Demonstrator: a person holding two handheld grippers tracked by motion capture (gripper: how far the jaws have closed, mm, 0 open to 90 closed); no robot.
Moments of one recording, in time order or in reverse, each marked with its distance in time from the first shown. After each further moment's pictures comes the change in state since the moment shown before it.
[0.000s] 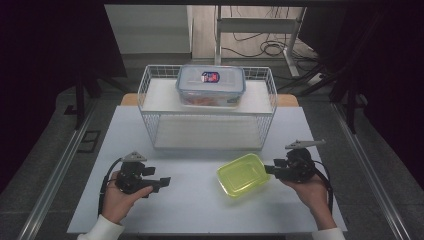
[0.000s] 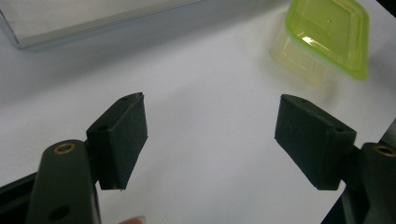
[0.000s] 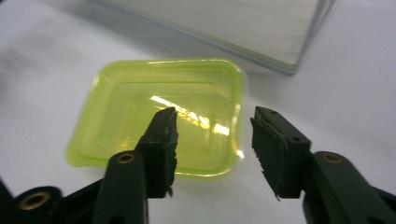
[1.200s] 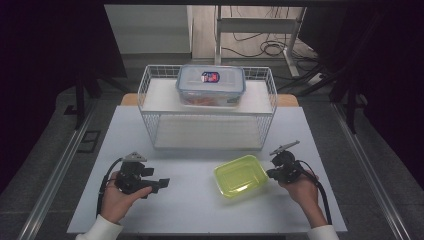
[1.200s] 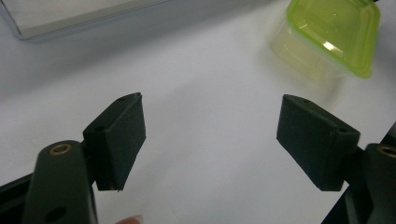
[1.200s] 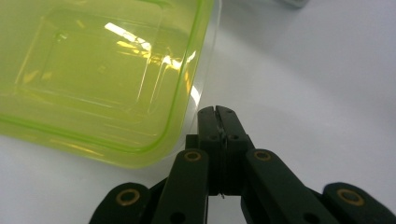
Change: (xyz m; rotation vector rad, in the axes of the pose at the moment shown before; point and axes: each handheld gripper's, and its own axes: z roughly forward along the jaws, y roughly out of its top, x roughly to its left) left arm 0.004 -0.001 -0.001 0.023 0.007 0.001; right arm -0.005 -0.009 0.050 0.262 -0.089 -0.108
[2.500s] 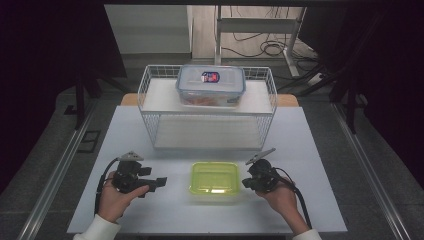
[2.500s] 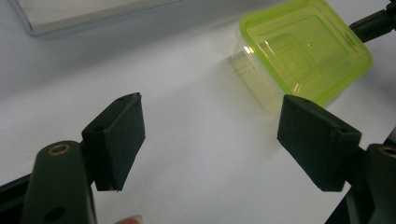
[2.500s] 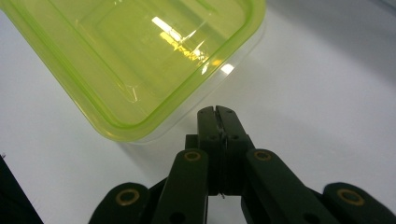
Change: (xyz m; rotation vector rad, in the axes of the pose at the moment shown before) left arm 0.007 -0.002 -0.002 -0.009 -0.004 -0.021; right arm 0.062 0.014 0.014 -0.027 0.145 -0.091
